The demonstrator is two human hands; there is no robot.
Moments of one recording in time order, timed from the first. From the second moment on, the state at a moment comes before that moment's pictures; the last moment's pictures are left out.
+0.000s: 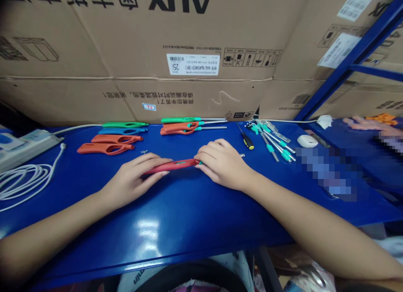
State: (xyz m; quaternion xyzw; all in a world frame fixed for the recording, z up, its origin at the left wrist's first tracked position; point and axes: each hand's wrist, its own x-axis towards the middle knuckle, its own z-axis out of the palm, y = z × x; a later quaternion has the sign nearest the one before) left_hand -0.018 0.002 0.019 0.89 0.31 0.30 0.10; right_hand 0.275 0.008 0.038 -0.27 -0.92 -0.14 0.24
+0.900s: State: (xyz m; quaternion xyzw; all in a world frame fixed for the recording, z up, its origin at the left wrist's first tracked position) left_hand -0.016 -0.008 0.020 0.91 0.32 0.26 0.04; right_hand 0.278 0.009 0.042 -0.27 -0.93 -0.10 0.23
